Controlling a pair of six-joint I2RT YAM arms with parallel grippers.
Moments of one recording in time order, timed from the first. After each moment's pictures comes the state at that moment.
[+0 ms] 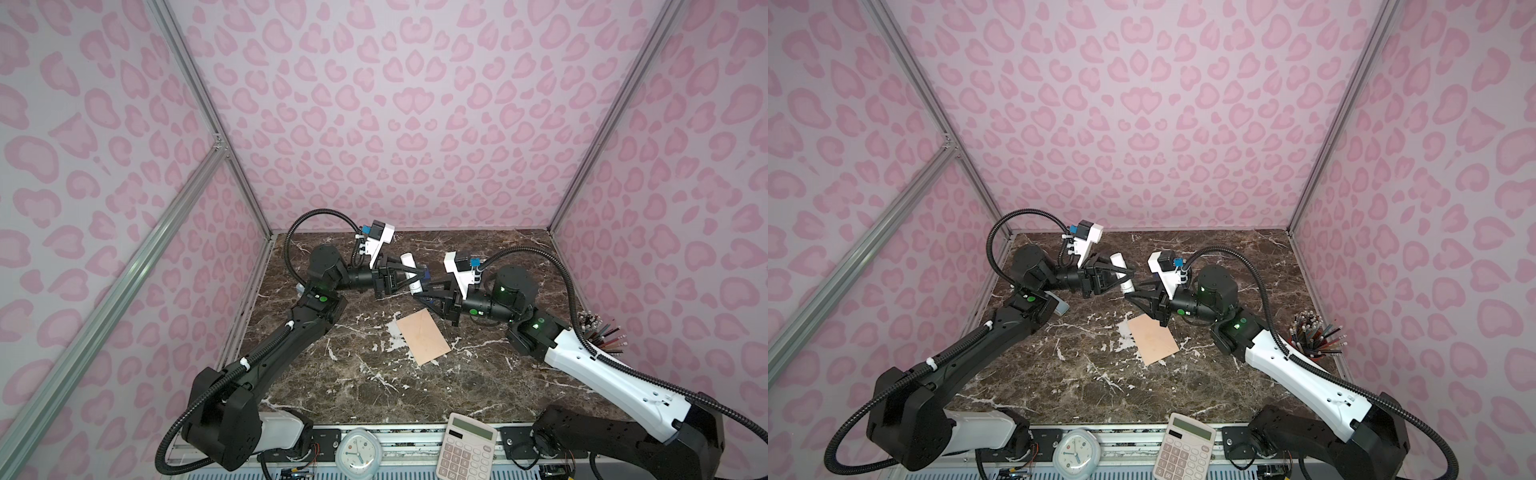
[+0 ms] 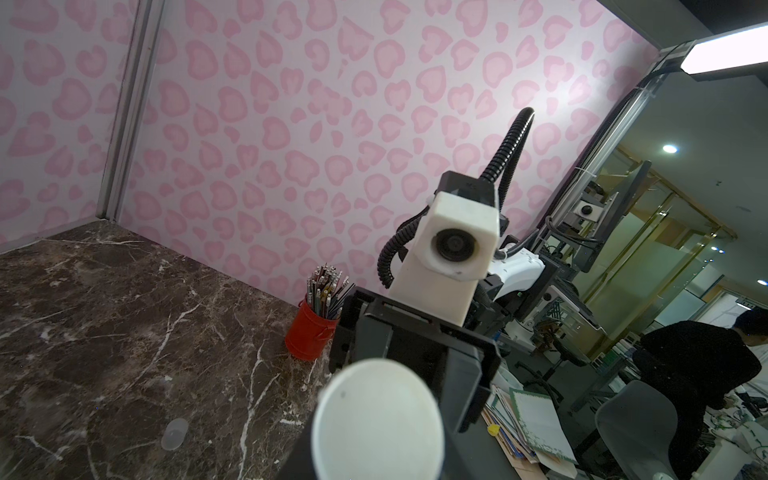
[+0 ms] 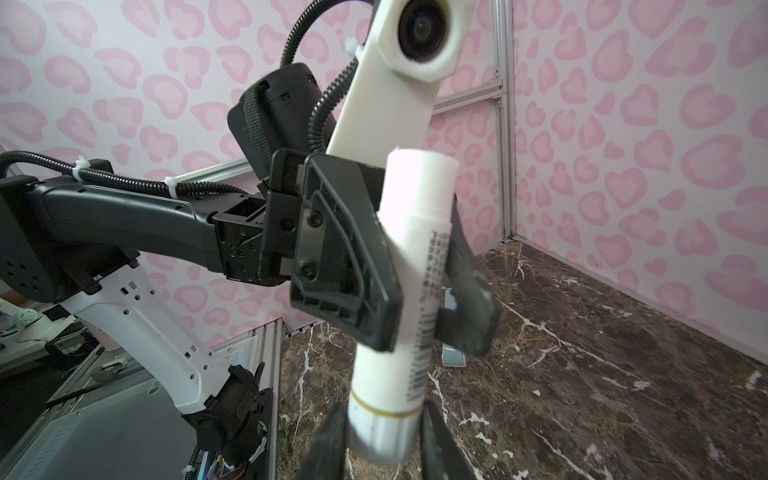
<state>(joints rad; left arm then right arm) -0.47 1.34 1.01 0.60 1.11 -0.73 0.70 1.14 0.94 0.13 -0.59 0.20</state>
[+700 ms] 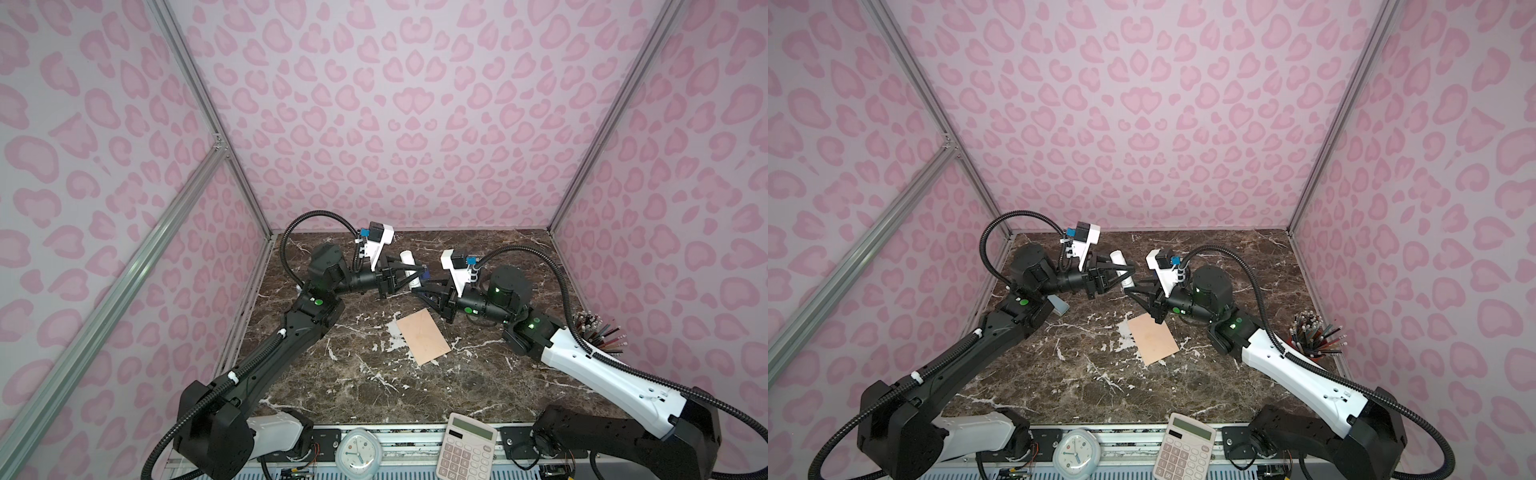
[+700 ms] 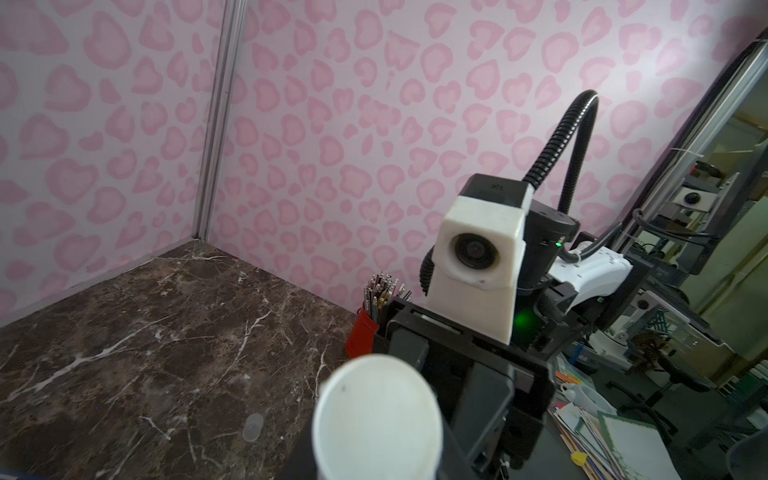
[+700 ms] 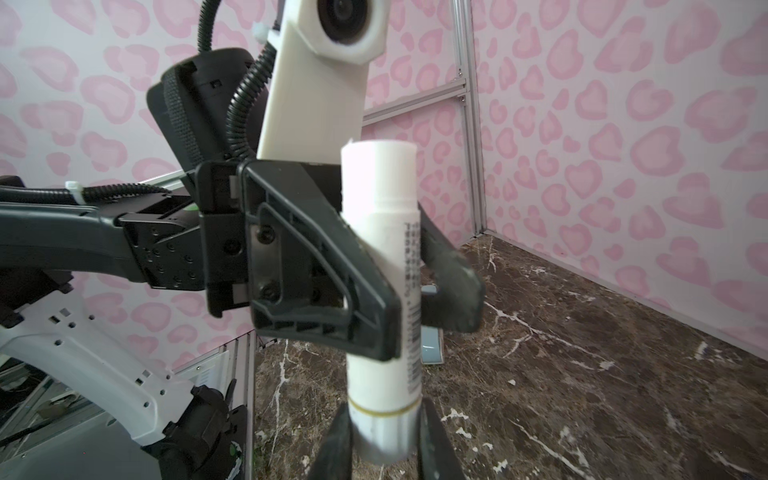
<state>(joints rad) -0.50 1.28 1.03 0.34 0.89 -0.44 0.74 1.16 0.95 0.12 -0.42 0.21</state>
